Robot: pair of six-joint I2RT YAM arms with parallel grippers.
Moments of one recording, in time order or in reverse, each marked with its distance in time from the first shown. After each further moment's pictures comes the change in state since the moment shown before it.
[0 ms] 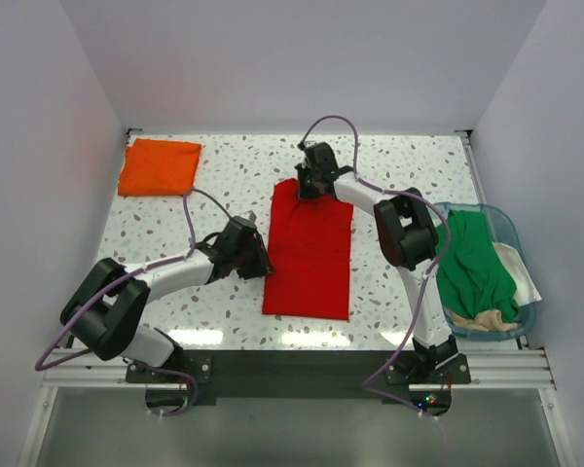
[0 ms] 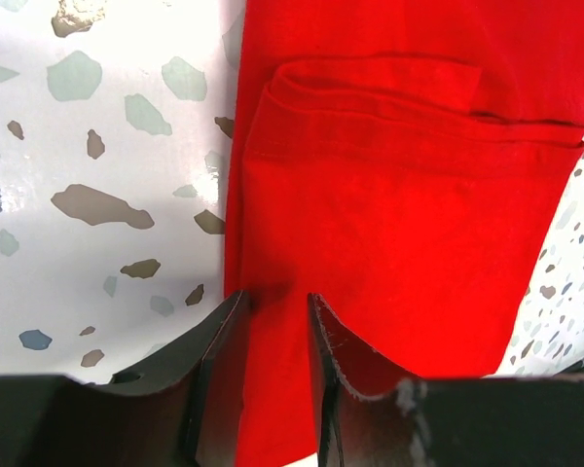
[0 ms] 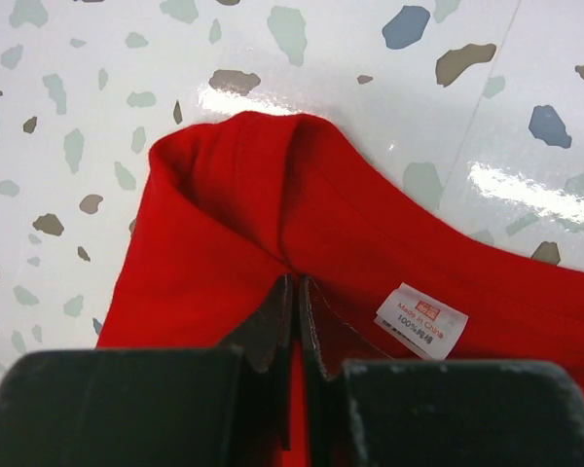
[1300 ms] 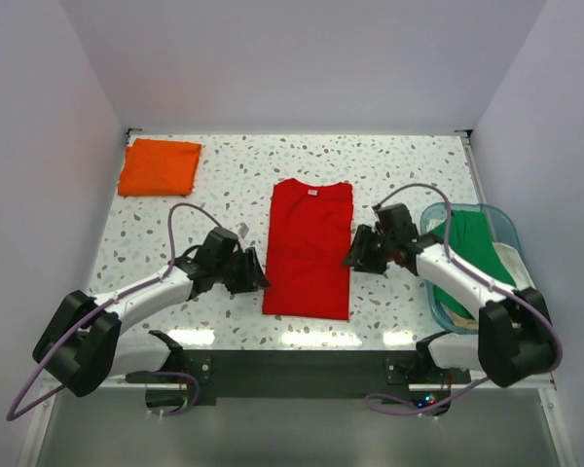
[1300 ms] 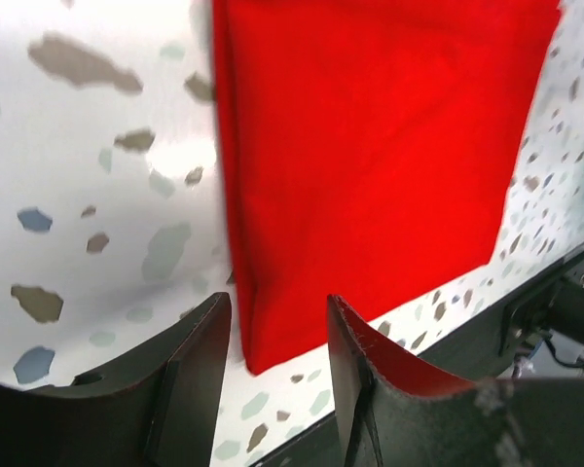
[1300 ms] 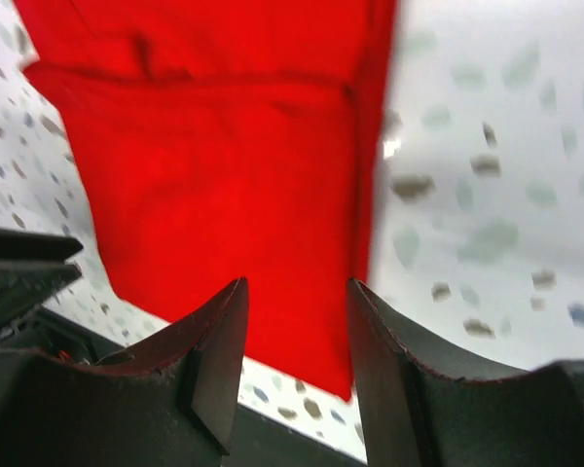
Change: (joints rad) left arm 0.045 -0.224 -0.121 -0.067 0.167 0.071; right arm -0.116 -0.974 -0.982 -0.145 -0.180 0.323
